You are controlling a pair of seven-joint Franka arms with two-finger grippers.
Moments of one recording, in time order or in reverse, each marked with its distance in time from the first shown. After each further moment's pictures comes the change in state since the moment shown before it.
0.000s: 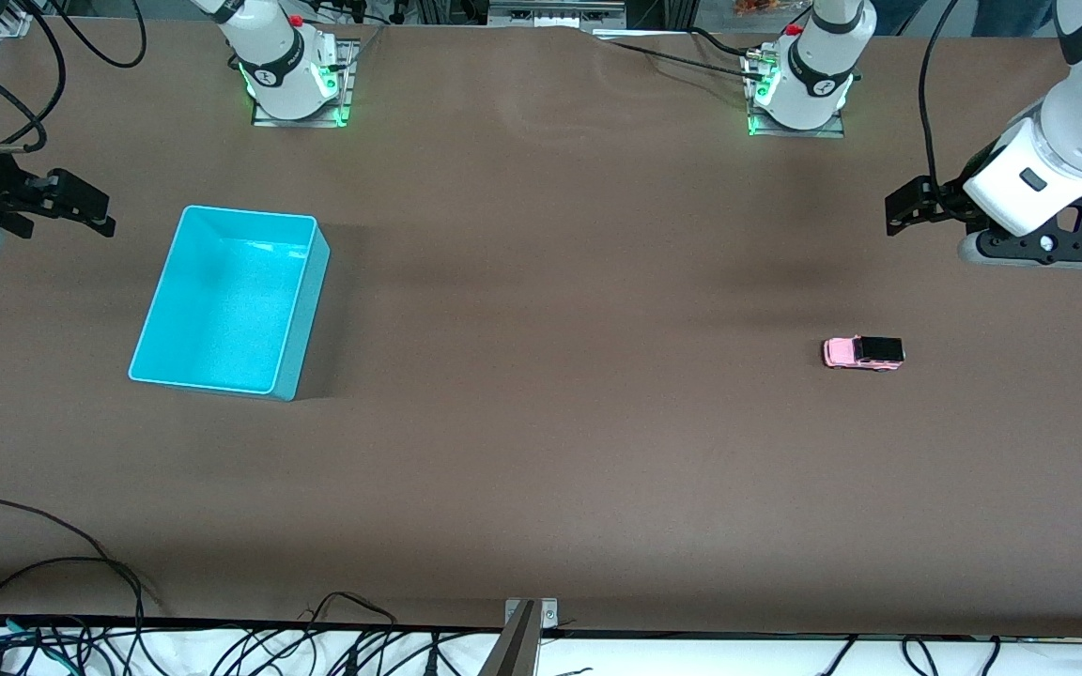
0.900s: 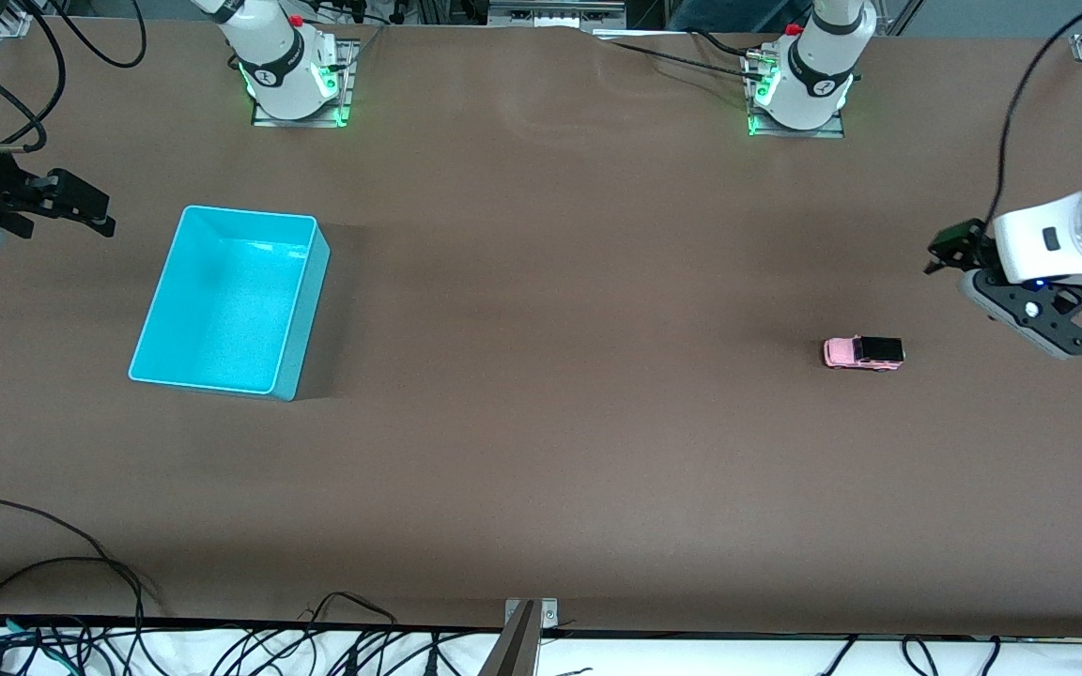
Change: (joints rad) left arm 0.098 0.180 0.011 0.075 0.082 0.122 0.817; right arm 0.000 0.000 0.000 0.000 0.000 0.000 0.000
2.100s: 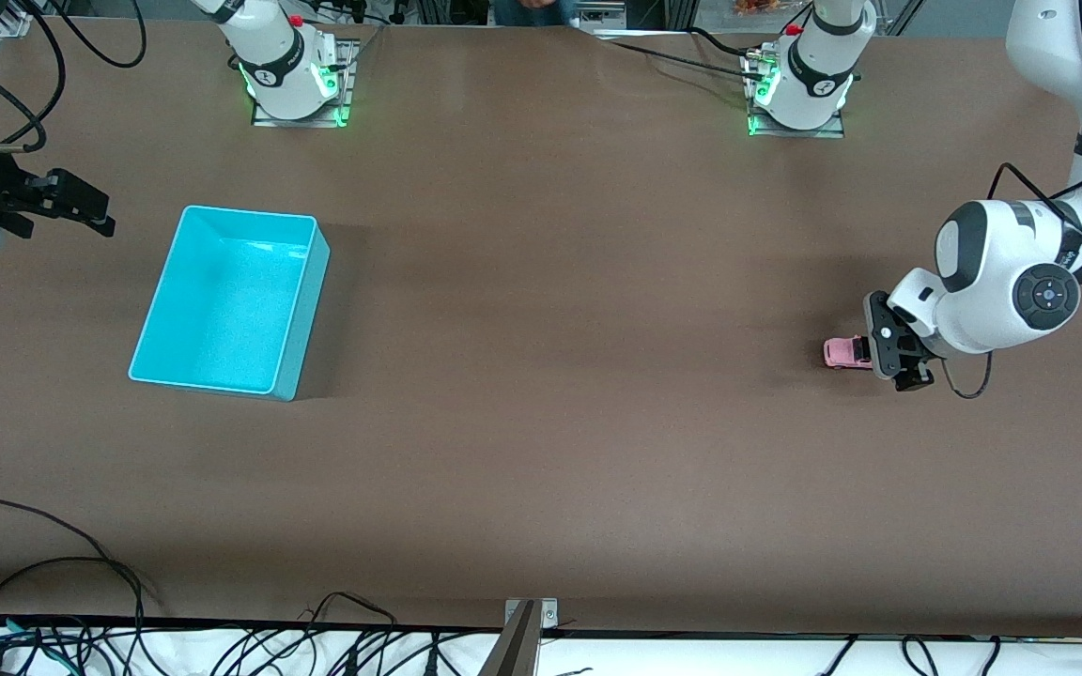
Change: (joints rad) left arm 0.057 0.187 0.000 -0.432 0.039 0.587 0.763; right arm 0.000 0.000 0.000 0.000 0.000 0.000 0.000
